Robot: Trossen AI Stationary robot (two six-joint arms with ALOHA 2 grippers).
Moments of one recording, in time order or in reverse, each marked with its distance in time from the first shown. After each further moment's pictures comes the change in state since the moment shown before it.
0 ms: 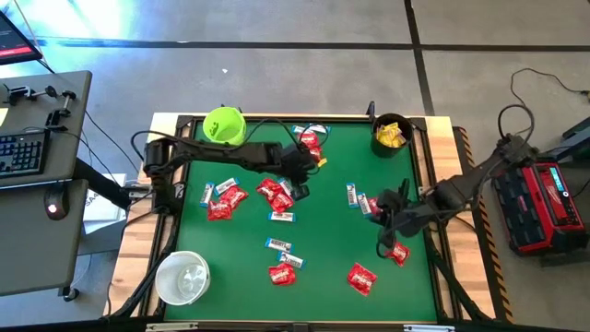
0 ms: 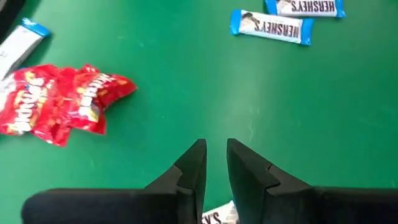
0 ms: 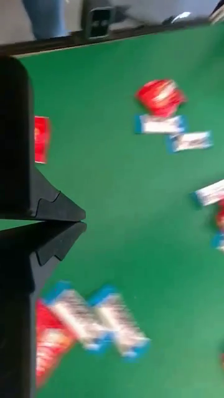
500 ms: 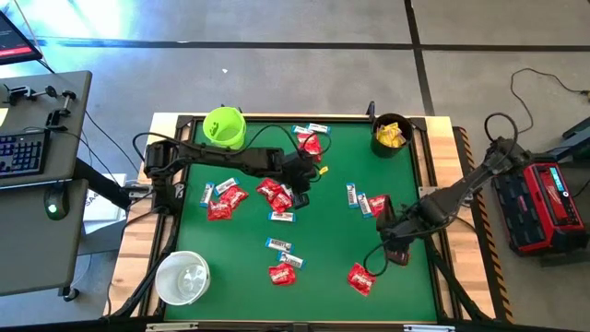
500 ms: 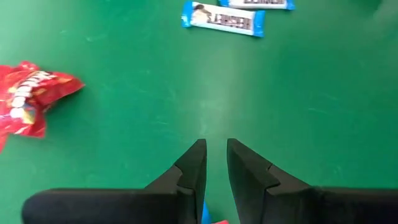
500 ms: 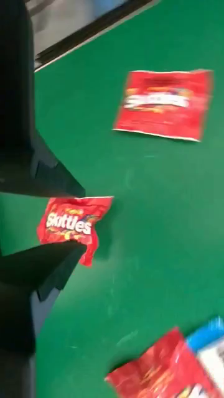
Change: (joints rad) left arm -0.044 0.008 0.000 0.007 0.093 -0.024; right arm 0.026 0.182 0.000 -0.200 -0.437 -0.010
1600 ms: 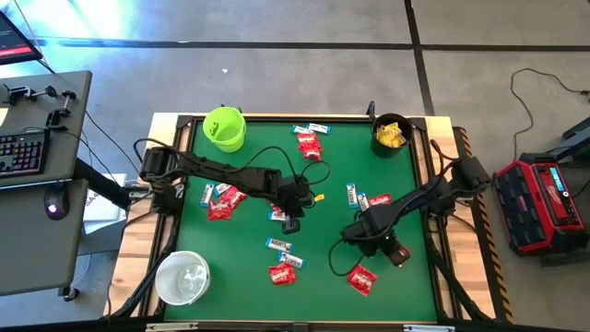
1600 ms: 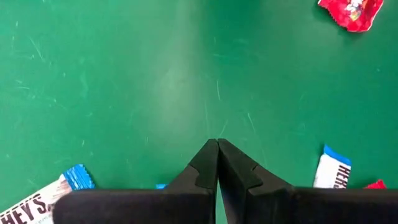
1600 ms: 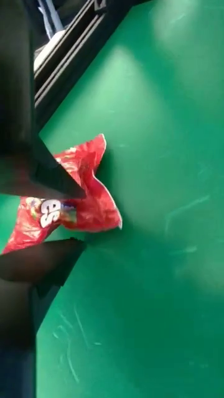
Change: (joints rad) left arm -0.129 -0.014 -0.114 0.063 0.130 -0.056; right arm -0.216 0.504 0.000 0.039 -0.365 -1.131
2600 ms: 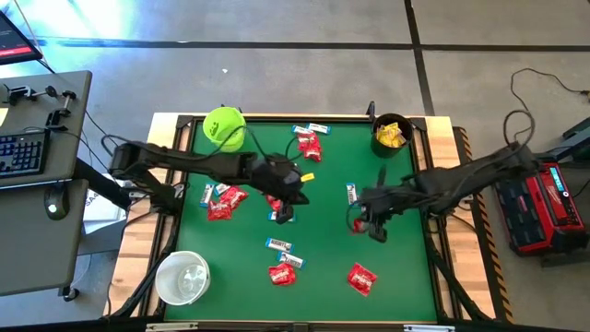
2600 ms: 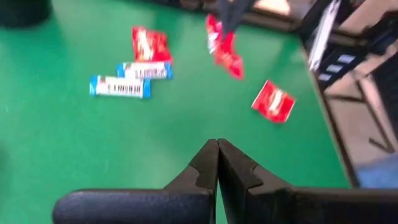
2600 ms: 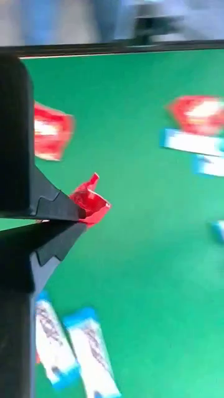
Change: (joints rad) left arm 0.008 -0.260 0.000 0.079 0.003 -0.025; right arm -0.092 -0.595 0.002 0.281 0.447 0.731
